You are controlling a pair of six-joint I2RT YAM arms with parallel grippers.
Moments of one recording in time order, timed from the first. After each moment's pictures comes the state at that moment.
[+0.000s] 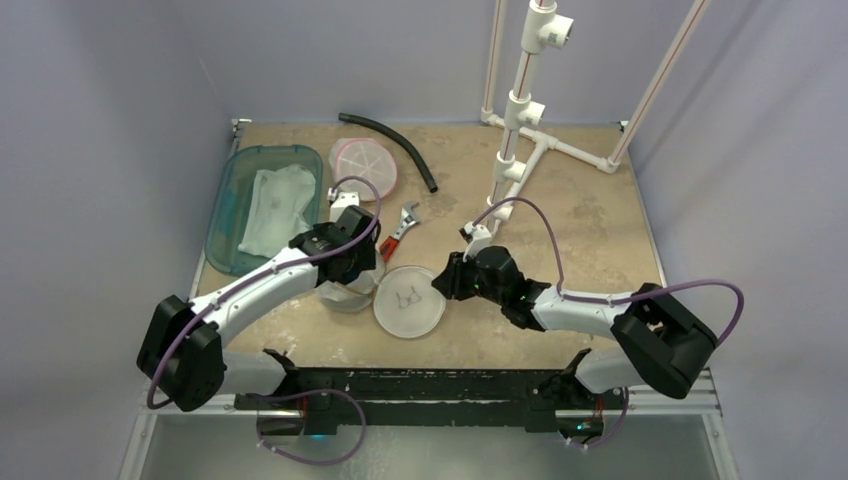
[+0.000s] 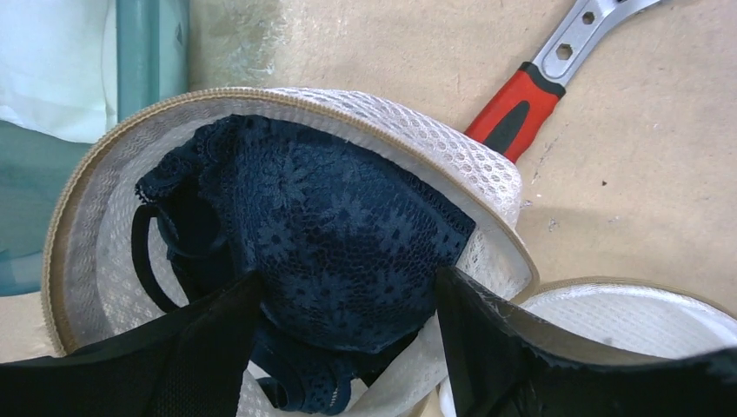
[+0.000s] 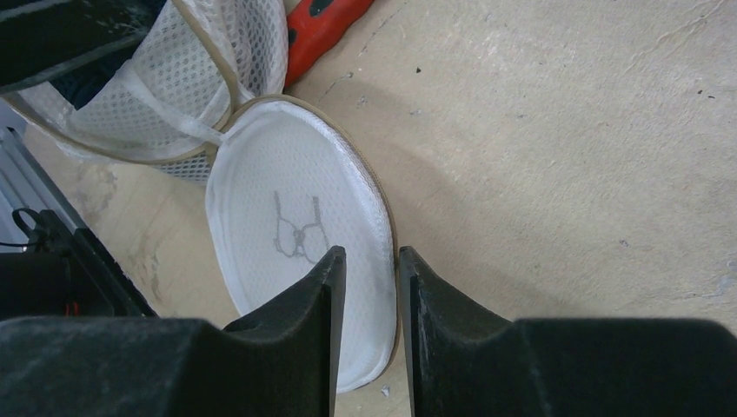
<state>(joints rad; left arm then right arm) -0.63 1.29 0.89 -0.61 -0.48 -0.59 0.81 1.37 0.48 0.40 -0.06 0.60</state>
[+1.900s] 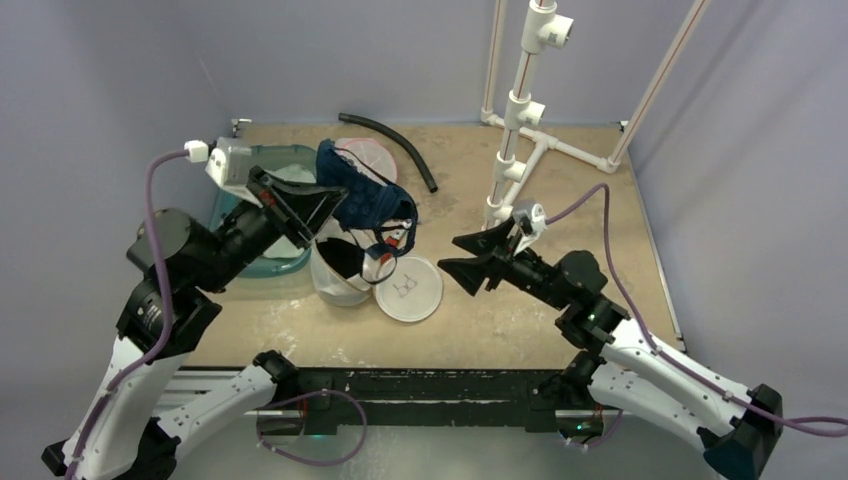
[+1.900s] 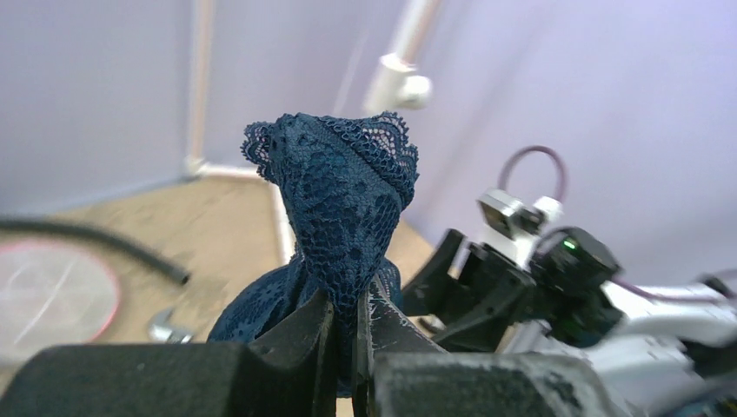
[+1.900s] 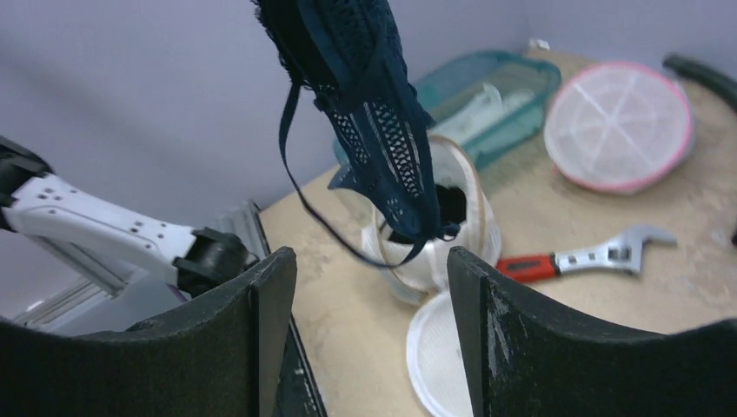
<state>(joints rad) -0.63 0.79 1.36 -0.47 0.07 -0.41 0.81 0.76 0.57 0.30 -0.24 0.42</state>
